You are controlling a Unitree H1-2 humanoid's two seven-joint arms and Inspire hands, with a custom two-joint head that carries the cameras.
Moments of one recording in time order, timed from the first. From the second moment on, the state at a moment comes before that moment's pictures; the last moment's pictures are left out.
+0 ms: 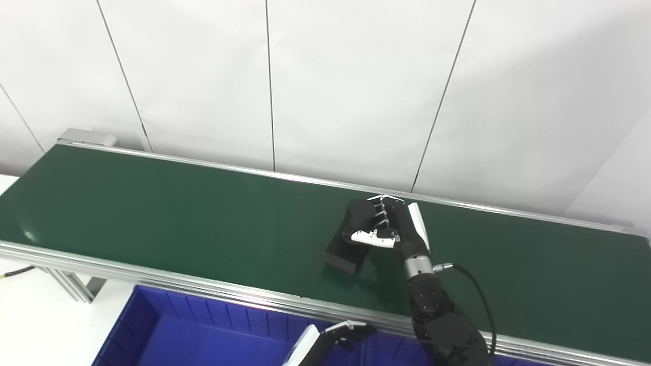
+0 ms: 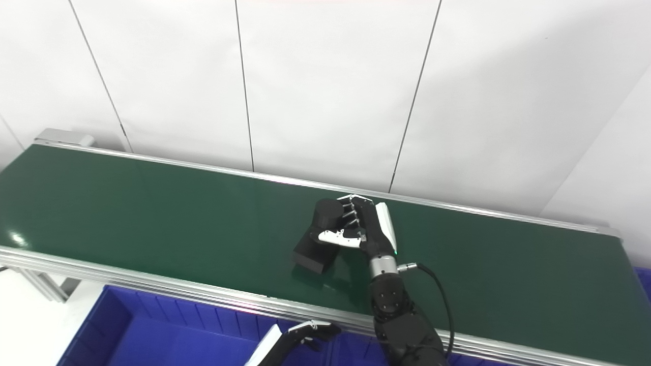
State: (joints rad) left arm -0.08 0.12 -0.75 0.50 0.22 -0.43 0.39; right arm -0.65 -0.02 0.21 1.00 -0.20 -0.43 -0.25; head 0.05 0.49
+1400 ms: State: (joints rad) left arm -0.04 0.16 -0.63 0.33 0.17 -0.43 0.27; right arm 0.02 -0.25 -0.01 -0.13 -0.14 -0.22 0.03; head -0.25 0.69
